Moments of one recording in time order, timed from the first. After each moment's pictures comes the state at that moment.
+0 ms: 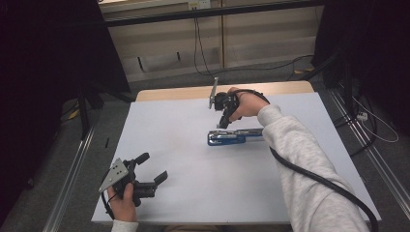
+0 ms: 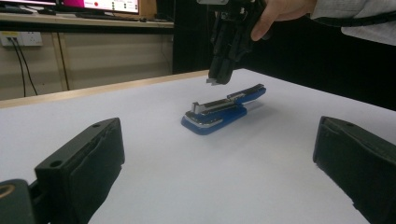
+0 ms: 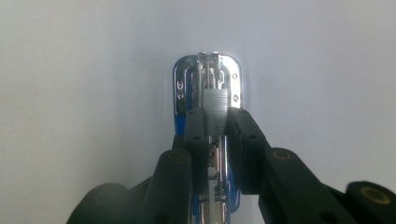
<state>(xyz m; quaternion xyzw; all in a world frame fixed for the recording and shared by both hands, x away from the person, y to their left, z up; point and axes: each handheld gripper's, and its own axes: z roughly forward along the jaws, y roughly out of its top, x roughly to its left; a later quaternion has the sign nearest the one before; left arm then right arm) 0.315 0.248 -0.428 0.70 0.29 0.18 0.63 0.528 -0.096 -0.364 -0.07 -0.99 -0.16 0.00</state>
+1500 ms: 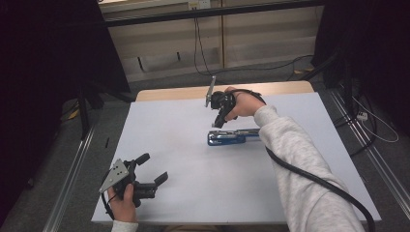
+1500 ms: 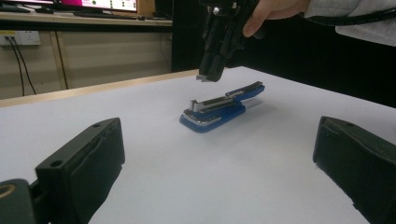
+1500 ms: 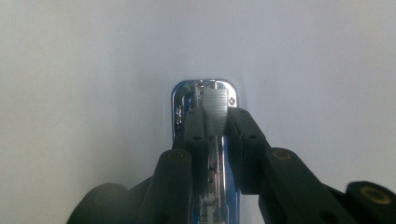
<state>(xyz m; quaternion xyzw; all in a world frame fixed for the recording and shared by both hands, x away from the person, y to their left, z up) 0.313 0.247 -0.428 0.71 0.28 0.18 0.62 0.531 -0.086 -0.364 -0.07 -0.98 -0.18 0.00</state>
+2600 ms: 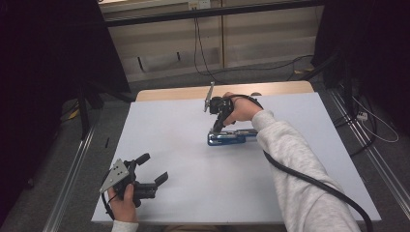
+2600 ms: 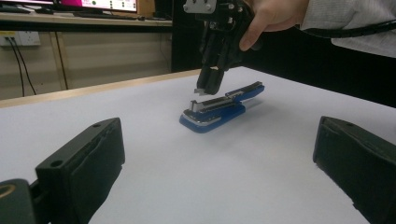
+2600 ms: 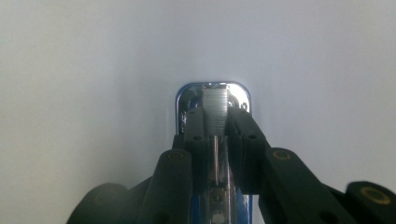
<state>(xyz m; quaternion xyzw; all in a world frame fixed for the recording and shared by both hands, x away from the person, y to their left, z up) 0.314 0.247 -0.428 0.71 0.28 0.19 0.62 0.530 -0.081 -0.384 -0.07 -0.98 -0.18 0.01</state>
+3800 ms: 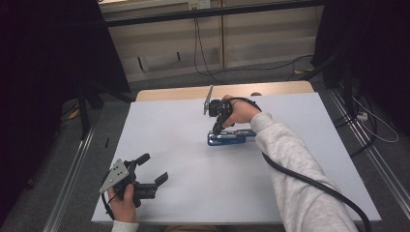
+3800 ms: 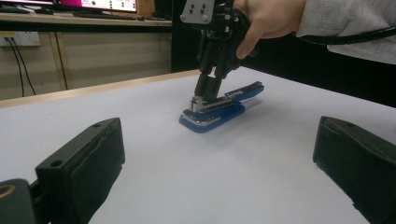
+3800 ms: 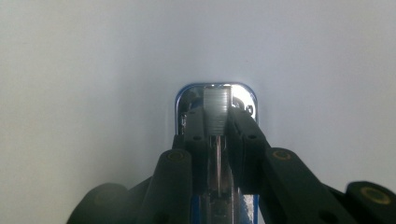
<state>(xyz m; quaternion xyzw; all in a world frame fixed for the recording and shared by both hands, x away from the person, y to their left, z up) 0.313 0.246 -0.429 0.70 0.28 0.18 0.63 0.531 -0.077 -0.396 -0.06 -0.98 -0.18 0.02</state>
